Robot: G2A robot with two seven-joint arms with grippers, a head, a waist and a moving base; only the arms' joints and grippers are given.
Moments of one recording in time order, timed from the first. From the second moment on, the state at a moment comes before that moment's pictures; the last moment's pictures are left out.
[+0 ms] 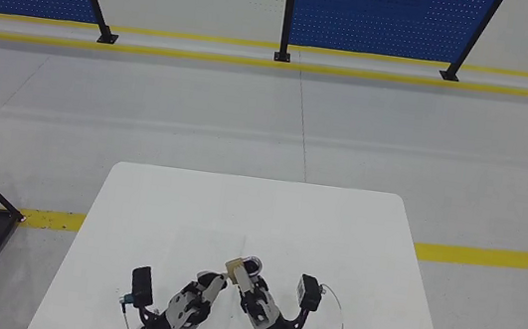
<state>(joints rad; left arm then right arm) 1.94 -1.21 -1.21 -1.61 1.18 -0.78 0.79 -1.60 -1.35 0.75 -1.39 -0.75 -0.82 -0.68</state>
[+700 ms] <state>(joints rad) 1.89 -1.21 -1.14 -1.53 1.45 -0.43 1.04 -1.60 -1.35 0.76 -1.40 -0.75 -0.80 -0.66</state>
